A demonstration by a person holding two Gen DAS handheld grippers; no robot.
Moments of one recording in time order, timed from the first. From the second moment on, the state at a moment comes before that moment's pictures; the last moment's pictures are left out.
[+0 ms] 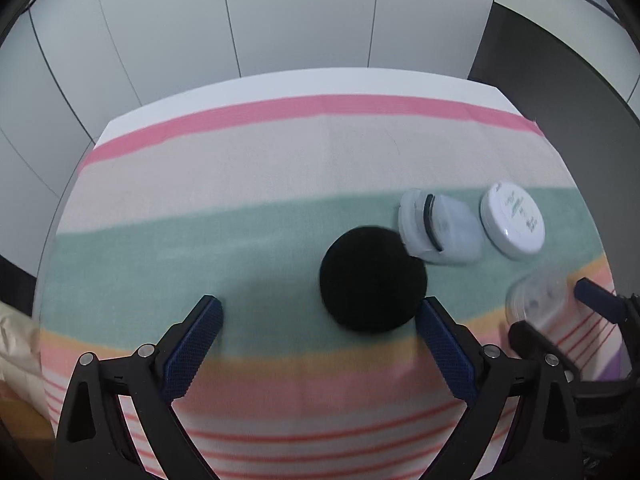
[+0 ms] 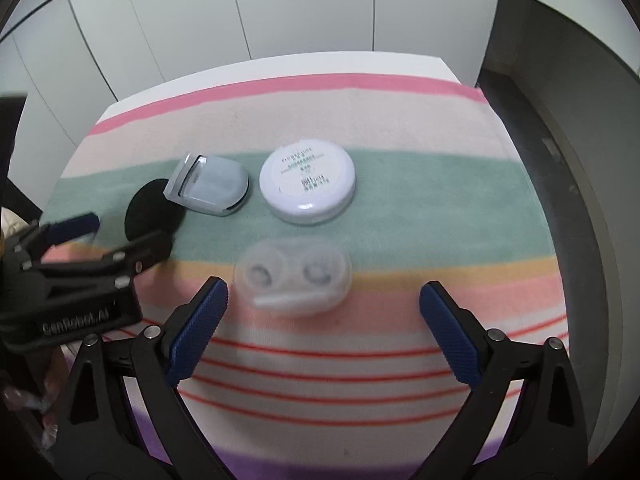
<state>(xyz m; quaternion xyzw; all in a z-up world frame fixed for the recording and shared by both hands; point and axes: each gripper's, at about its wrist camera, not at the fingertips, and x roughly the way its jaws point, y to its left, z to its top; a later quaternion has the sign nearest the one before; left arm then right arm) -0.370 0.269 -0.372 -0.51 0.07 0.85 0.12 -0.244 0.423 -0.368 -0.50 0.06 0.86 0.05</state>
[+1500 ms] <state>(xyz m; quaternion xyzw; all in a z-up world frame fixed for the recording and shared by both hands) -0.293 0.198 -0.151 -0.43 0.04 0.90 0.08 -0.196 0.377 -0.137 -0.40 0.01 0.92 -0.01</state>
